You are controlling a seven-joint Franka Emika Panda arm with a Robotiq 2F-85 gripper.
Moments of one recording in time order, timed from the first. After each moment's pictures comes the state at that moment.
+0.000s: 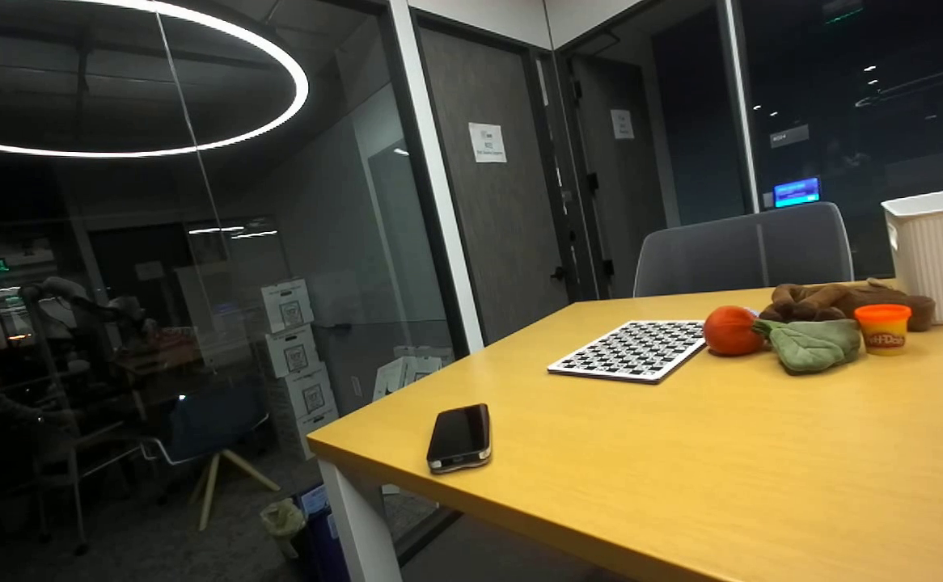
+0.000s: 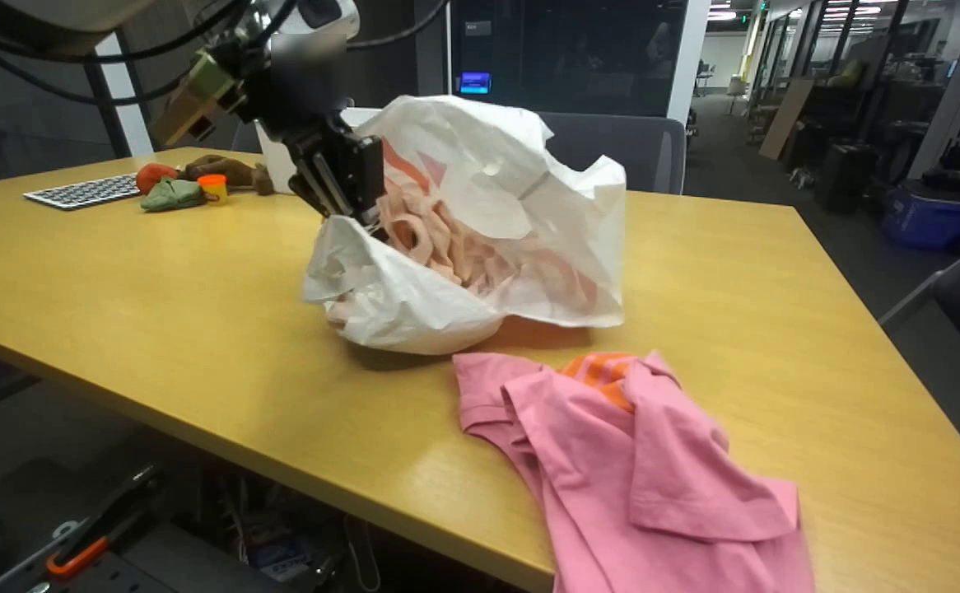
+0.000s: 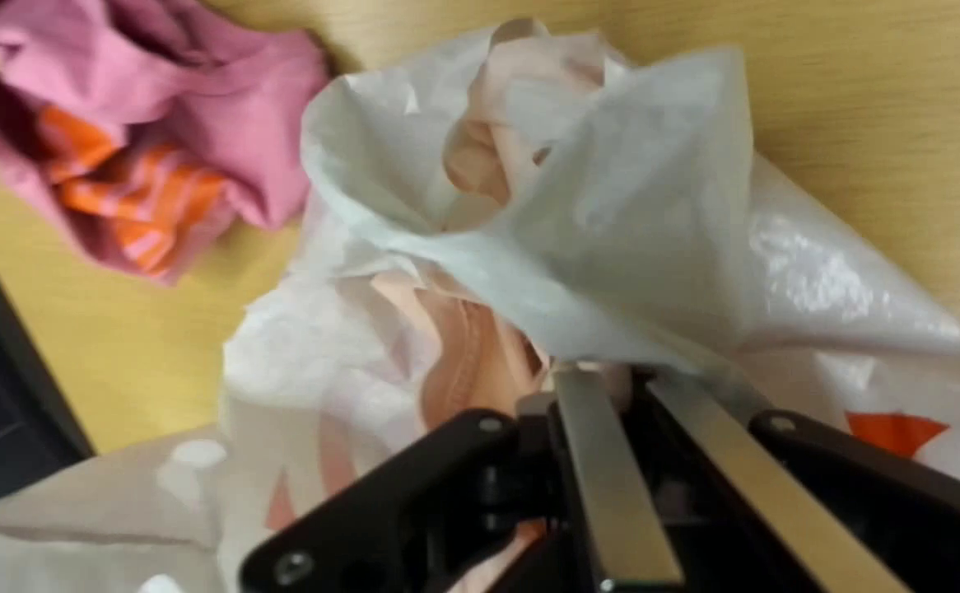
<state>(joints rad) -0.10 -0.40 0.26 -2.65 -0.50 2.27 0.58</state>
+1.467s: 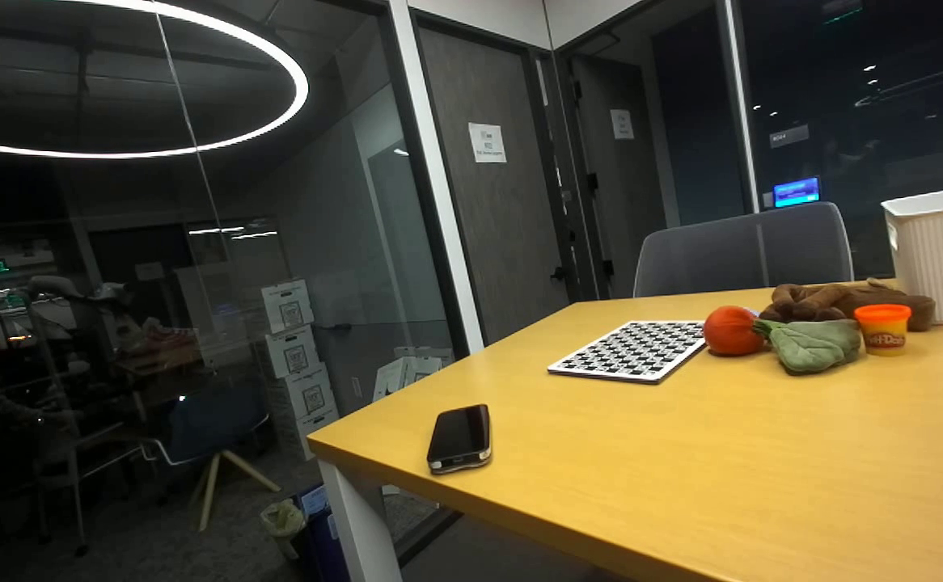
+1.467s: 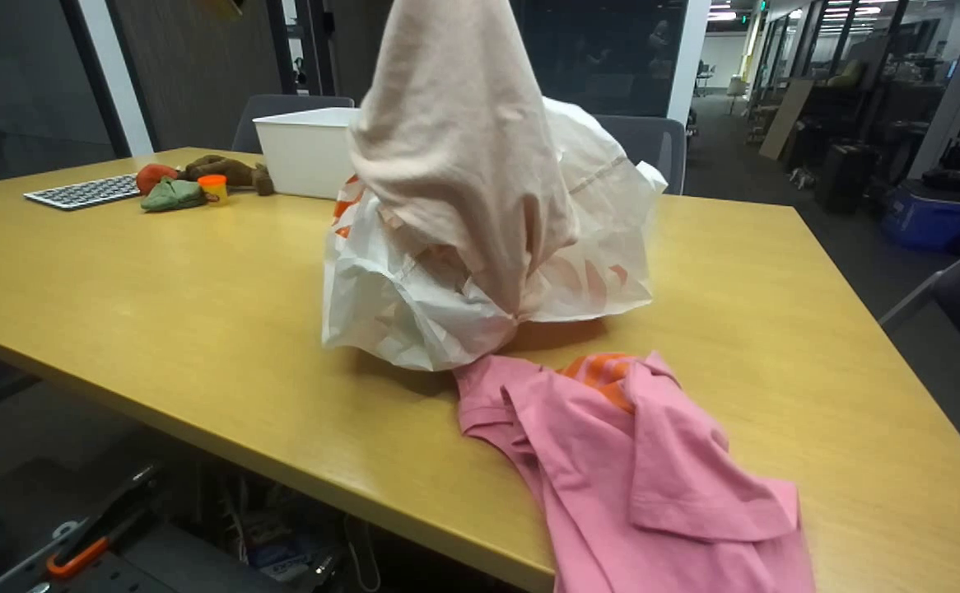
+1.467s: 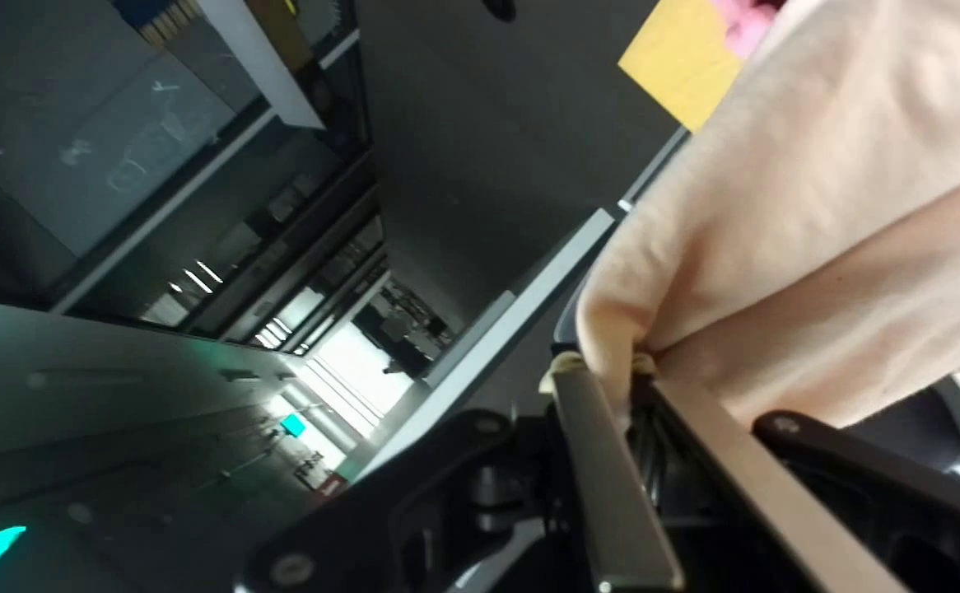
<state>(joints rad) -0.06 -0.53 0.26 -2.44 -0.96 1.43 1.24</state>
